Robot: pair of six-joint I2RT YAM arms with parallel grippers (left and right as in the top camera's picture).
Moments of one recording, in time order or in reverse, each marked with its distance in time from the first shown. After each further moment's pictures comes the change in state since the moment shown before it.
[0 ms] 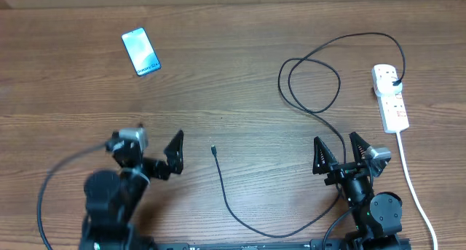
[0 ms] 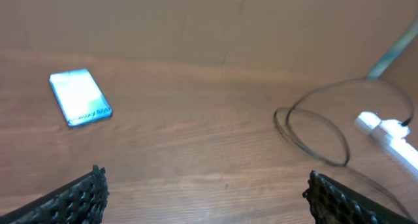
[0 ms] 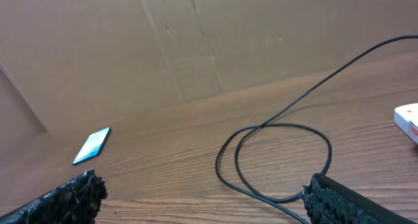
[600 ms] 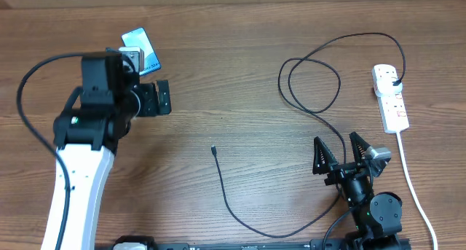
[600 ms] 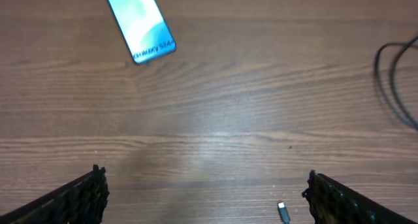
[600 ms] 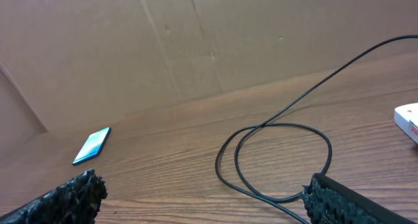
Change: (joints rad) left arm 0.000 0.851 0.856 -0.640 -0.210 0.101; right arm 0.000 0.000 0.000 0.000 0.000 0.000
